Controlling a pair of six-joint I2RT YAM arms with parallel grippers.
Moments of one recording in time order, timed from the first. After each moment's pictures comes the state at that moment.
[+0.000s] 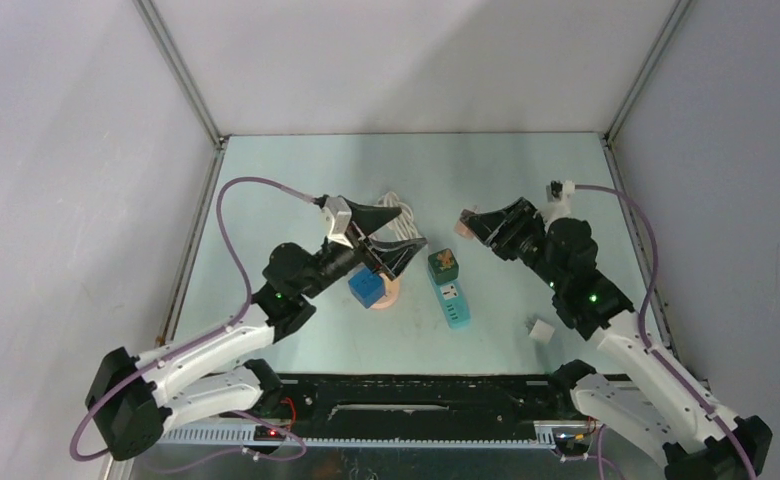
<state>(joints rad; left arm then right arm) -0.81 0.98 0.62 0.65 0.18 -0.28 0.49 0.84 0.75 -0.09 -0.09 0.99</state>
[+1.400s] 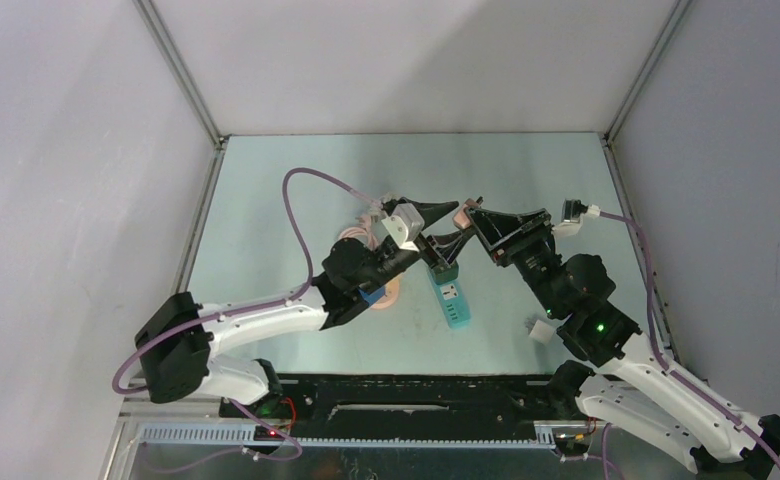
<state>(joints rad) -1.04 1.35 0.83 0.89 0.00 0.00 0.79 0.67 0.67 0.17 0.26 1.23</state>
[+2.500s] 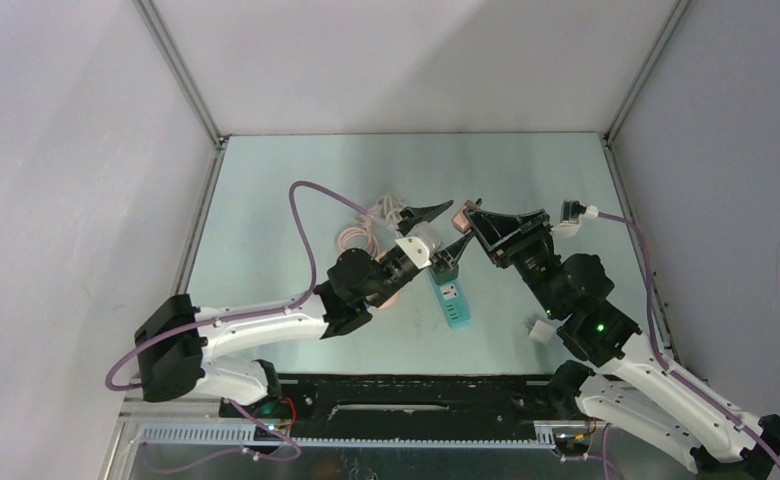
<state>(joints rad) -1.14 1.33 0.85 0.85 -0.17 0.27 0.79 0.67 0.67 0.15 0.26 1.25</state>
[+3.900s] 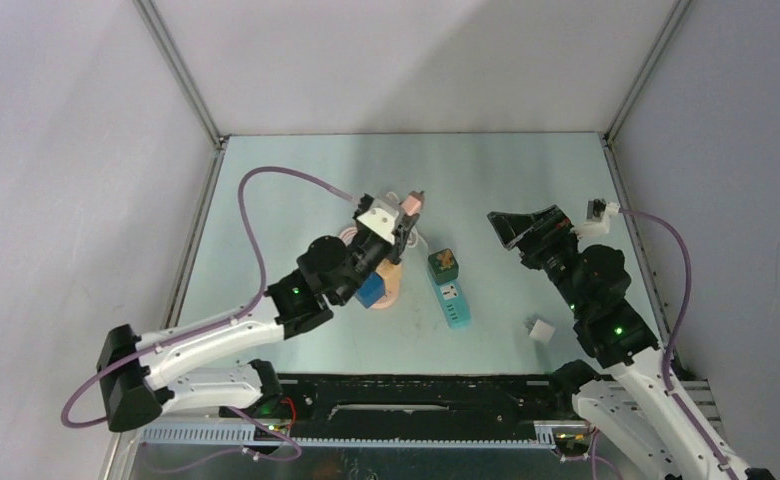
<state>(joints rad) -1.04 1.08 0.85 0.34 -0.38 0.13 0.45 0.60 0.66 -0.12 0.04 0.98</state>
